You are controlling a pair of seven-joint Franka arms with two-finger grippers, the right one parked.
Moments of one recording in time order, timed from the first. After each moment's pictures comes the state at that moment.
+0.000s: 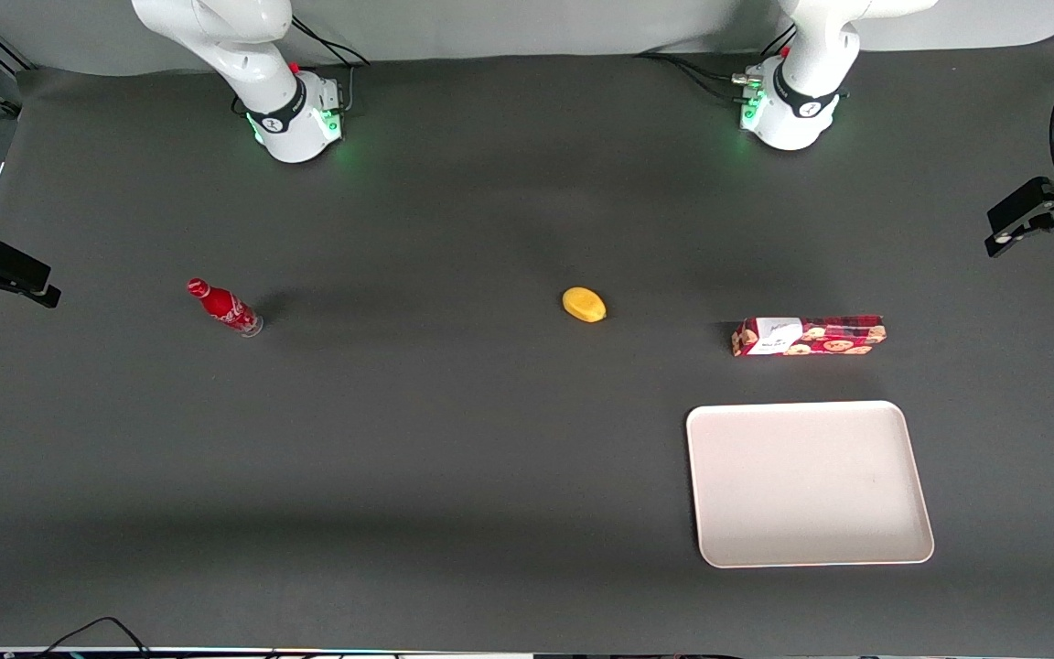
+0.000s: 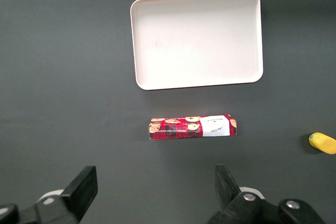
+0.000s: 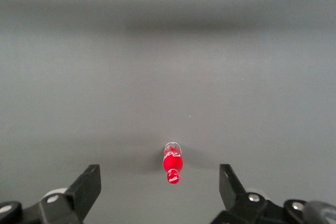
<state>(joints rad) 0.02 -0.07 -0.01 -1.61 0.02 1.62 0.04</state>
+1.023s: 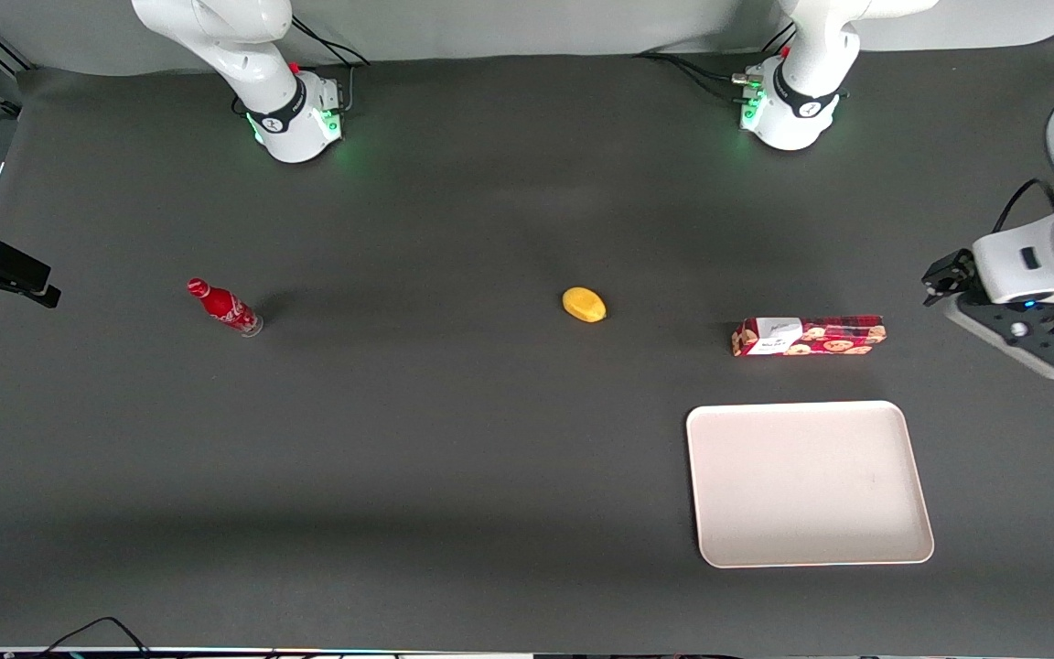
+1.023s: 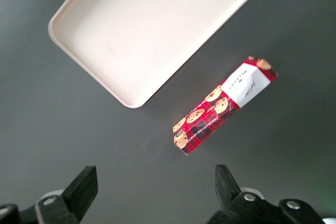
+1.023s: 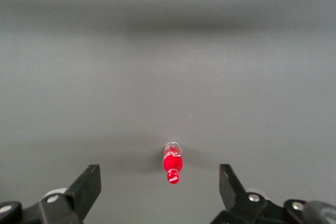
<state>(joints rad) 0.01 0.09 -0.01 -1.78 0.08 1.83 0.73</state>
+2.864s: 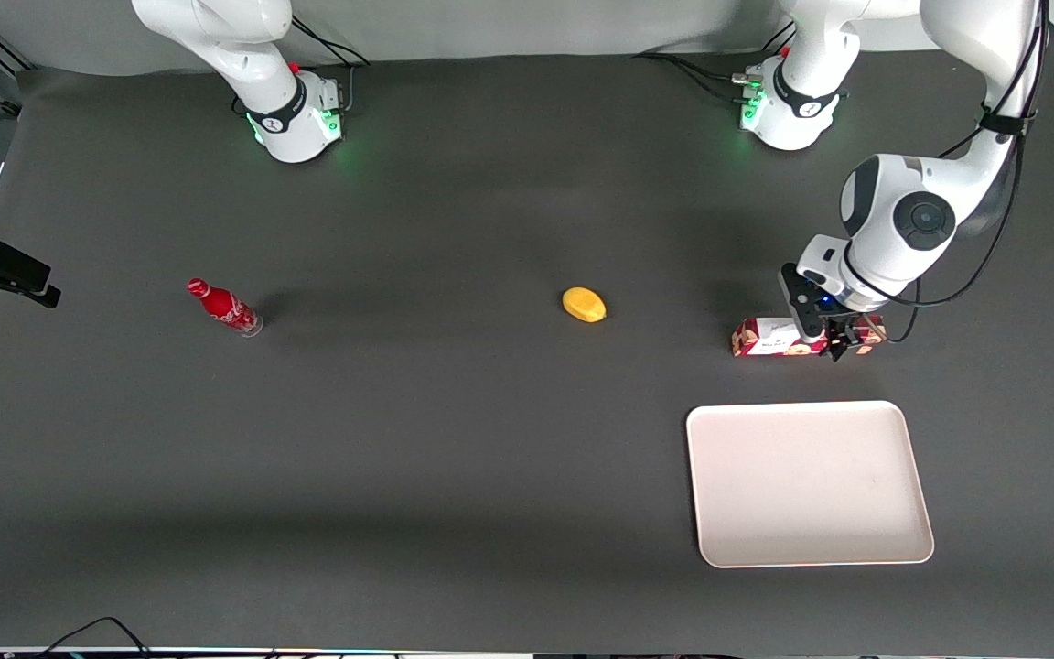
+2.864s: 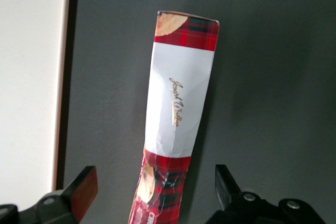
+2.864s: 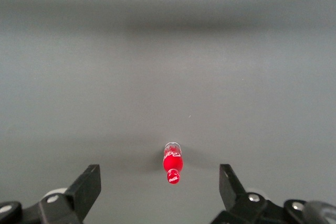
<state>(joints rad) -0.03 0.16 -0.08 -2.43 0.08 2.62 1.19</state>
